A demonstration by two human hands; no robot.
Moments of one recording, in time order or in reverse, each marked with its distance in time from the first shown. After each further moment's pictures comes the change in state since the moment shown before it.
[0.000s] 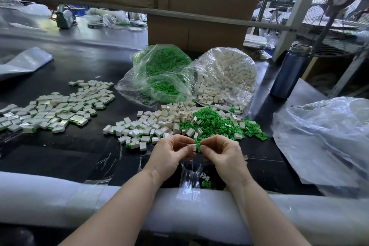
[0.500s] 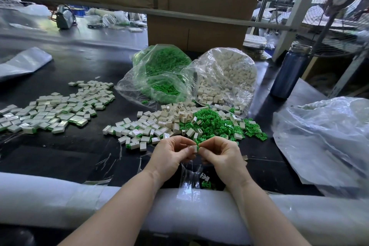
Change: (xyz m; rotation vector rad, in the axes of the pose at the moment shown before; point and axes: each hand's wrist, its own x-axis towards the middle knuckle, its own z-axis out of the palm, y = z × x) left_hand -0.002 0.003 0.001 0.045 -0.023 -0.008; right_hand -0.002 -0.003 0.001 0.048 -0.044 0.025
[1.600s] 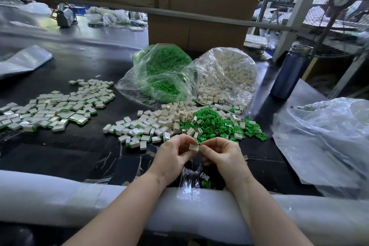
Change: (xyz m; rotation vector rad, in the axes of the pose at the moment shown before) left_hand 0.000 -0.005 0.004 0.292 0.028 0.135; right_hand 0.002 0.003 -0.003 0.170 -0.033 0.109
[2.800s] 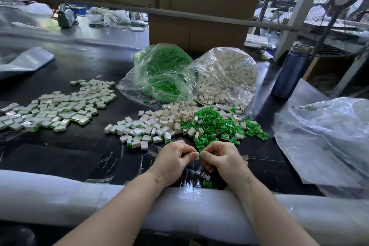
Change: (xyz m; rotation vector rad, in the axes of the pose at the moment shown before) left_hand 0.001 -0.001 -0.002 0.229 -0.048 0.062; right_hand 0.000 -0.002 0.000 -0.193 -0.084 0.060
